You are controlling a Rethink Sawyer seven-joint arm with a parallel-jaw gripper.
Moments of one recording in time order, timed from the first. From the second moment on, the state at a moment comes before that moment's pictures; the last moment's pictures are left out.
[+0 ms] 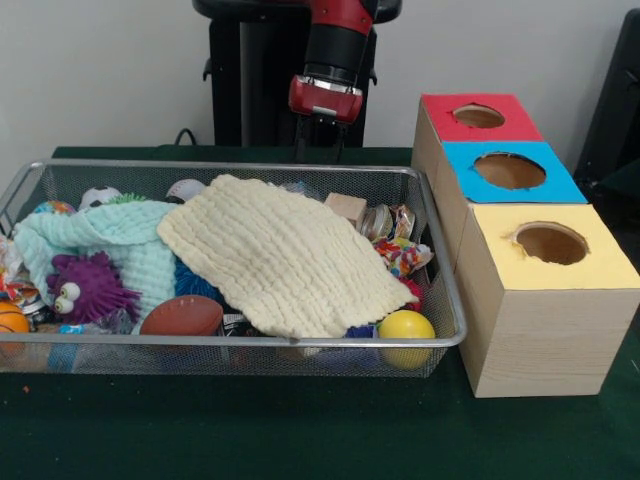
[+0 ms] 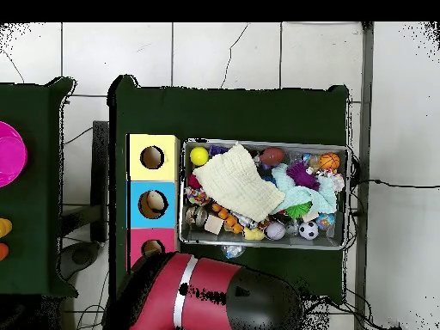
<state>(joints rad) -0.16 -0.12 -0.24 2.36 -0.10 -1.17 1.61</state>
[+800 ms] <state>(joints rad) -0.16 -0.08 -0.24 2.32 -0.10 -1.18 1.61</state>
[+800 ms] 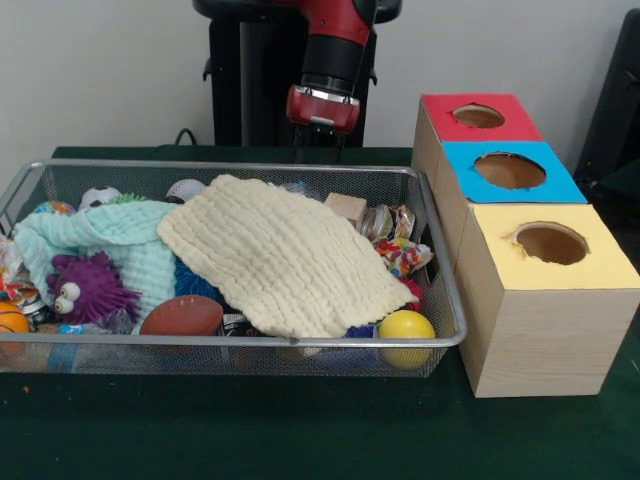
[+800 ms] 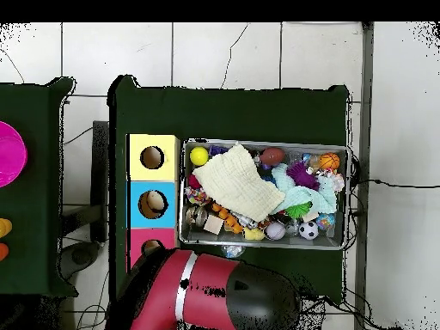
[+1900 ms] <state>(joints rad) -0.17 -0.05 -0.24 2.30 -0.14 -1.18 1.61</state>
